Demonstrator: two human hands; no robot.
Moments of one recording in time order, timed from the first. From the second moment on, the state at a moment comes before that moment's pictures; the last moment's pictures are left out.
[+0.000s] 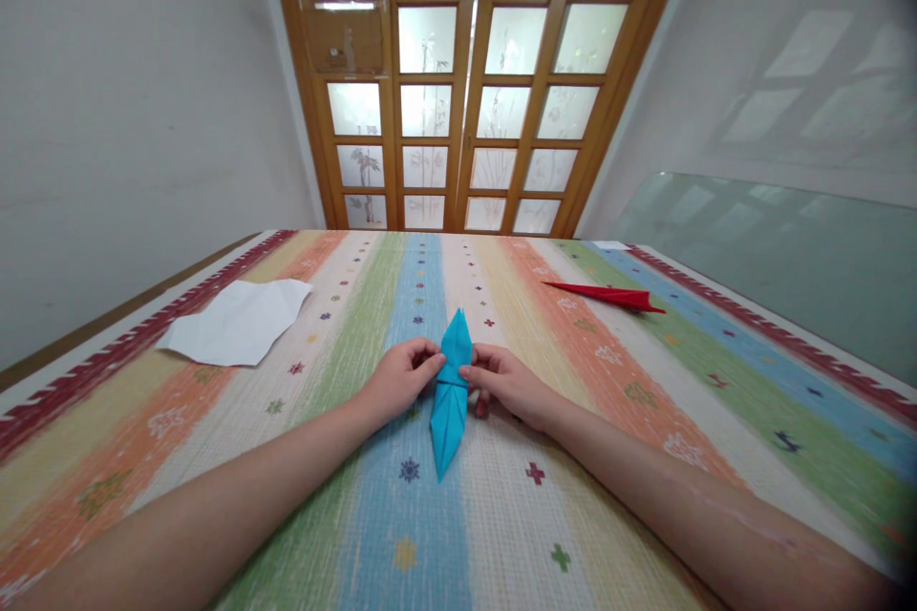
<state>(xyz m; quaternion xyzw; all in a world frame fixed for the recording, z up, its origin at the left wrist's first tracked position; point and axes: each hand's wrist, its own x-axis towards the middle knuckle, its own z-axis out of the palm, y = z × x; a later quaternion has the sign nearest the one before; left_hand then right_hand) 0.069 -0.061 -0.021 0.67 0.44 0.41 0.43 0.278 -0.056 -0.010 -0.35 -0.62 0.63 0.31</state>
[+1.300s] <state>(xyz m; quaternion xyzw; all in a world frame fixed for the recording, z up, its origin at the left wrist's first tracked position) 0.071 -0.067 -0.019 0.59 0.39 0.45 0.55 0.276 -0.061 -0.020 -0.32 -0.74 0.43 0.40</state>
